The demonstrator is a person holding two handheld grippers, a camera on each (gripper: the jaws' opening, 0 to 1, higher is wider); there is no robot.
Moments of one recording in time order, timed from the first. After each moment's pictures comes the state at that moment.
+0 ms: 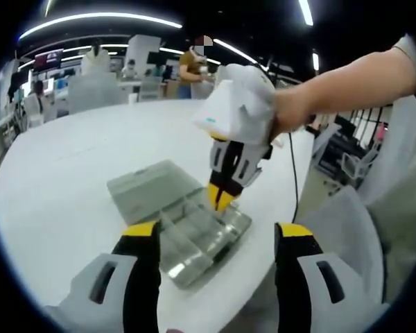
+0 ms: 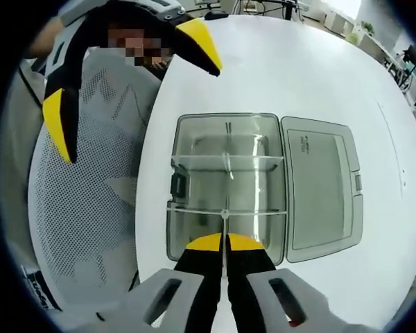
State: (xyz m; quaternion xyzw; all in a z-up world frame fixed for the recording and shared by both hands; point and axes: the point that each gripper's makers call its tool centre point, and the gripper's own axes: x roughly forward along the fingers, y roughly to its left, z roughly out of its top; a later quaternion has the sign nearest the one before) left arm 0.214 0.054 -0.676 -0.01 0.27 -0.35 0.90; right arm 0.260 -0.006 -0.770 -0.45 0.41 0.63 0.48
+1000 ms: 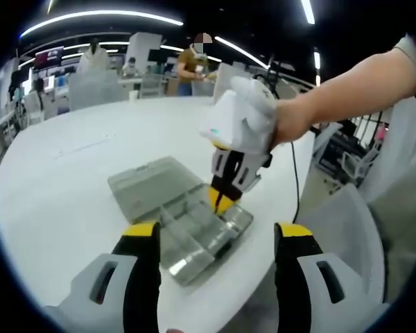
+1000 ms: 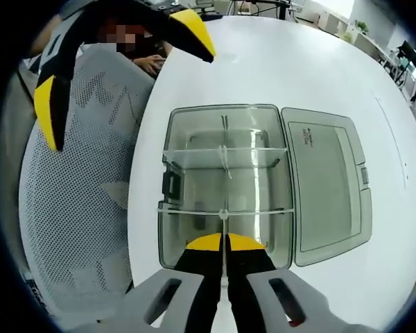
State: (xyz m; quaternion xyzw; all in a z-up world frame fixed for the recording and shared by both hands) left arm 0.213 0.056 -0.682 -0.01 0.28 -0.35 0.90; right arm 0.258 -0.006 -0.786 -0.44 0.41 0.63 0.50
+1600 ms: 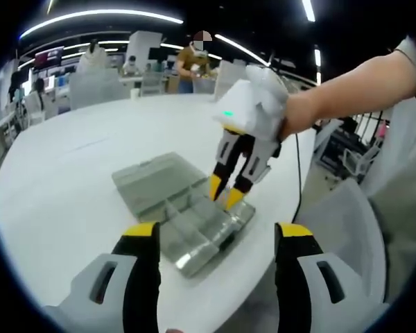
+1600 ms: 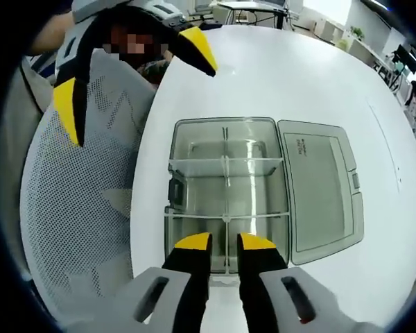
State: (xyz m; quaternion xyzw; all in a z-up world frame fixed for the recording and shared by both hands) left arm 0.206 0.069 -0.685 0.00 0.28 -0.34 0.89; right arm 0.255 -0.006 -0.770 -0.43 0.38 0.63 0.52
